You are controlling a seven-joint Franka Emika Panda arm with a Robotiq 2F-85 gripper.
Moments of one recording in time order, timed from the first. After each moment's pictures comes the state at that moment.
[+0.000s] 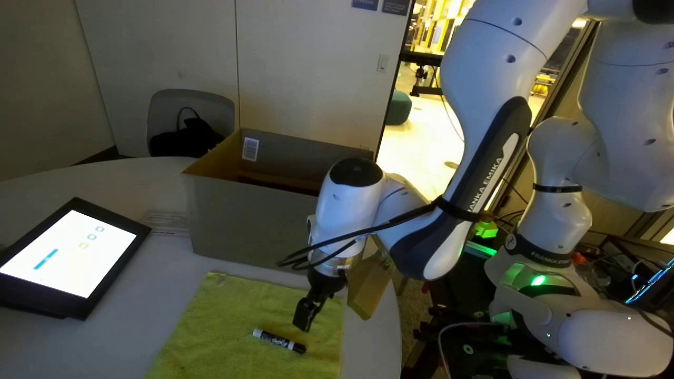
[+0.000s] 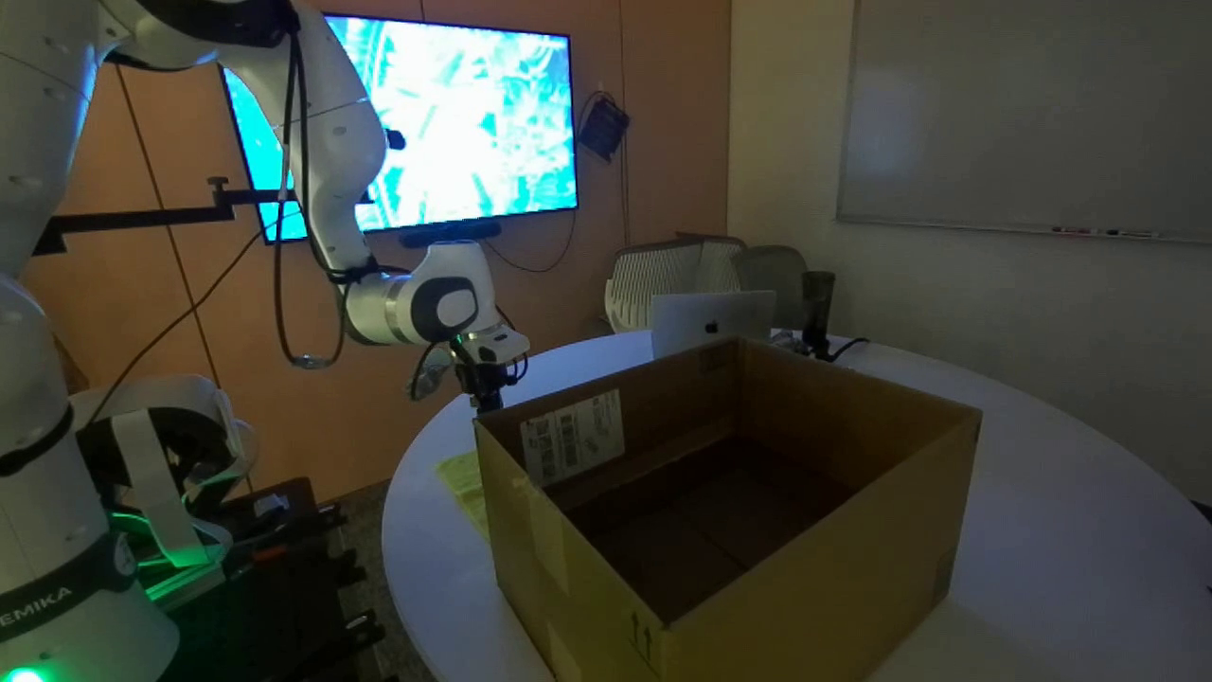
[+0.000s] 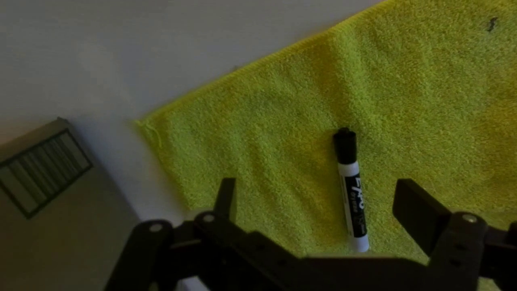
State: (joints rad) arm 0.48 0.44 -0.09 -2.39 -0.17 2.89 0.93
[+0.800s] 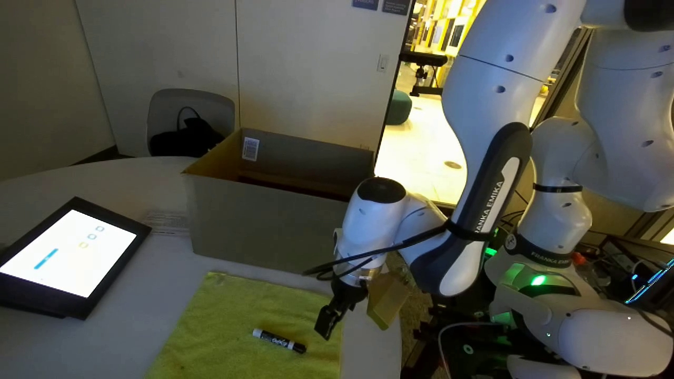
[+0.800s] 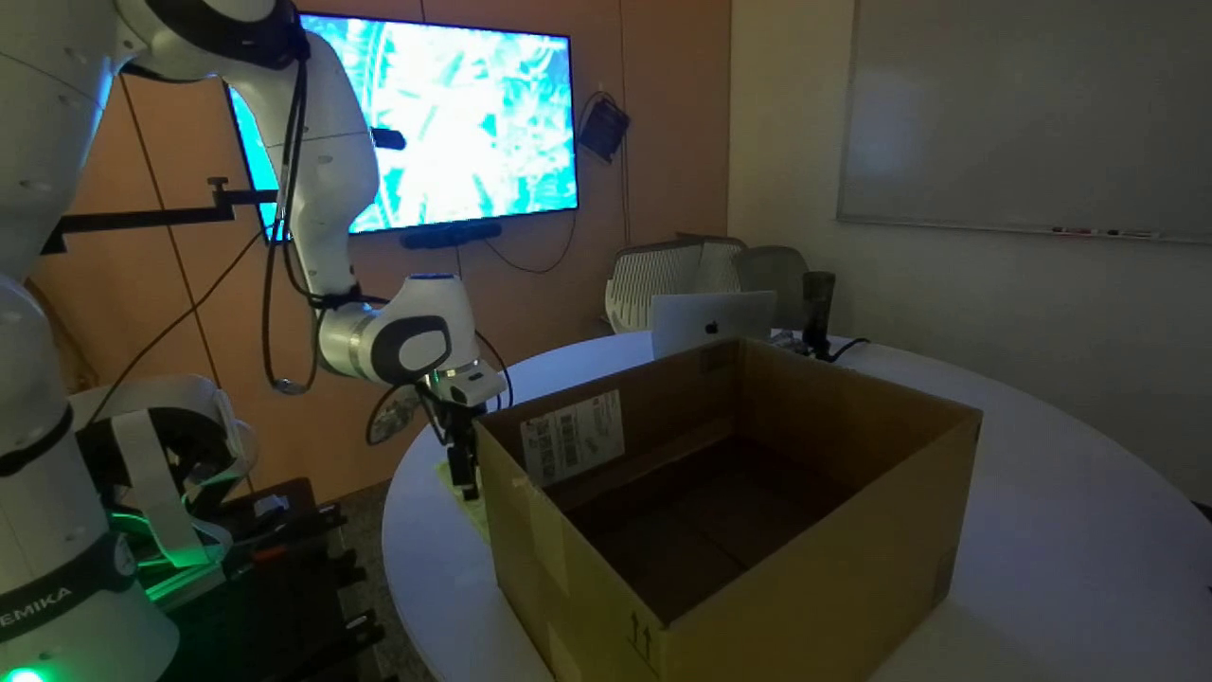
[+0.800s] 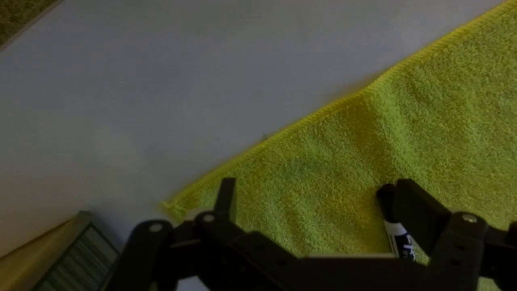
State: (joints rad) arm 0.47 0.49 -0.07 -2.52 -0.02 3.07 0.92
